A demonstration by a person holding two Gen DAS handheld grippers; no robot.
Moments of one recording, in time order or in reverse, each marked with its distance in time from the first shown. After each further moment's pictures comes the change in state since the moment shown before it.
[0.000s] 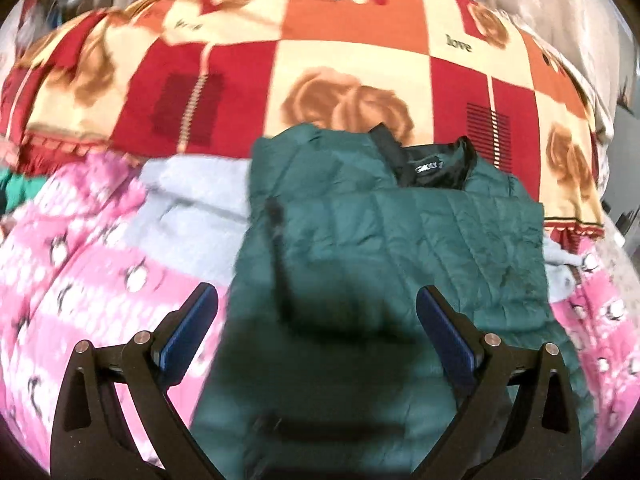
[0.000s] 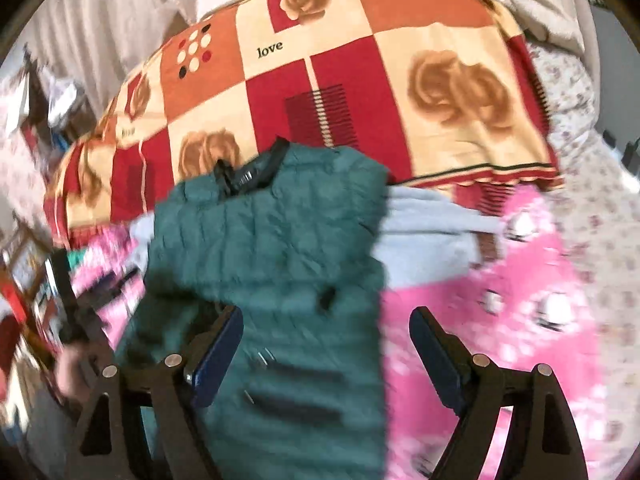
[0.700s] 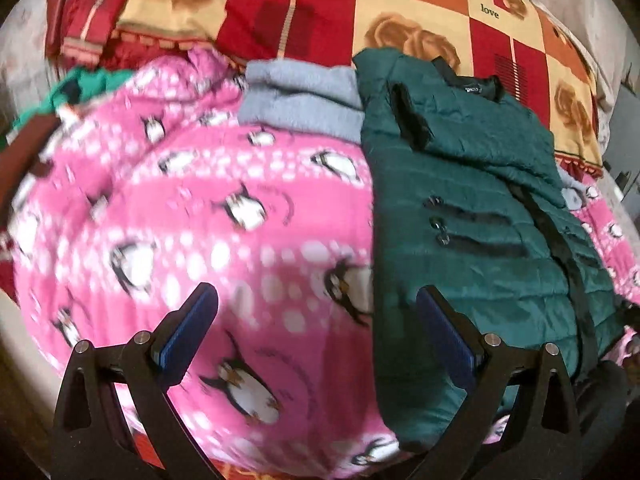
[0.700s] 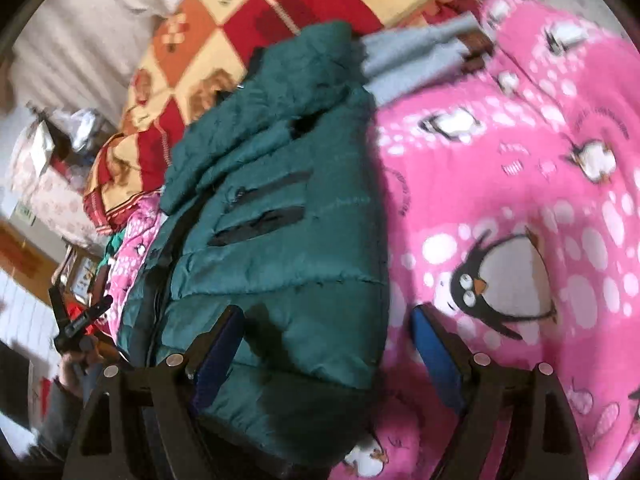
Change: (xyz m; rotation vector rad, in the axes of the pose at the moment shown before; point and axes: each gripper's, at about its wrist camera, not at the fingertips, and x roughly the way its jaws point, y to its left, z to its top) left arm -0.074 0.126 -0.125 -0.023 0.168 0.000; right arm 0.069 -0.053 -0.184 0.222 0.054 0.317
